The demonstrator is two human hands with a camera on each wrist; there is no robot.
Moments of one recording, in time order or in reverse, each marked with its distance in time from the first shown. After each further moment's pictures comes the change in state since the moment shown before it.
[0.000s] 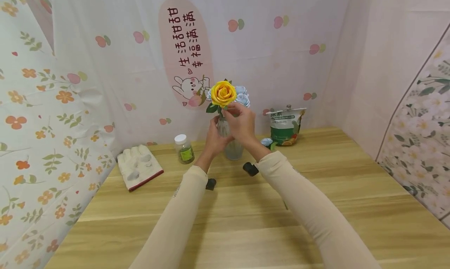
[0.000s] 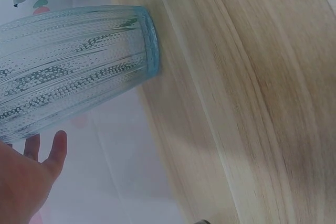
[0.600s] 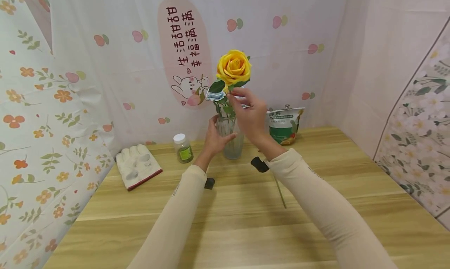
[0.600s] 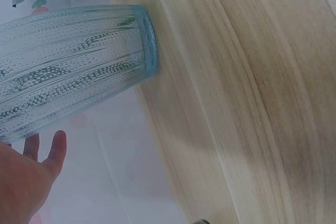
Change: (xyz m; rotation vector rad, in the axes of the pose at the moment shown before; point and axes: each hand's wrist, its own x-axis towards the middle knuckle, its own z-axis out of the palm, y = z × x) left_hand -0.002 0.003 0.000 -0.027 0.005 0.002; right_hand 0.006 -0.043 -0.034 0.202 0.109 -0.346
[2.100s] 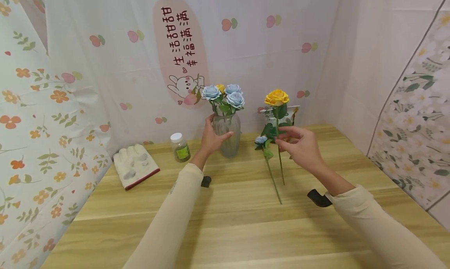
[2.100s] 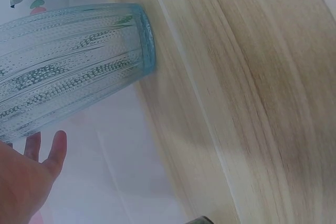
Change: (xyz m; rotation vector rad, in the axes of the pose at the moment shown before) left_hand -0.001 -0.001 0.000 0.025 -0.012 0.011; right_hand -0.072 0.005 -0.160 -0.287 -0.340 0.542
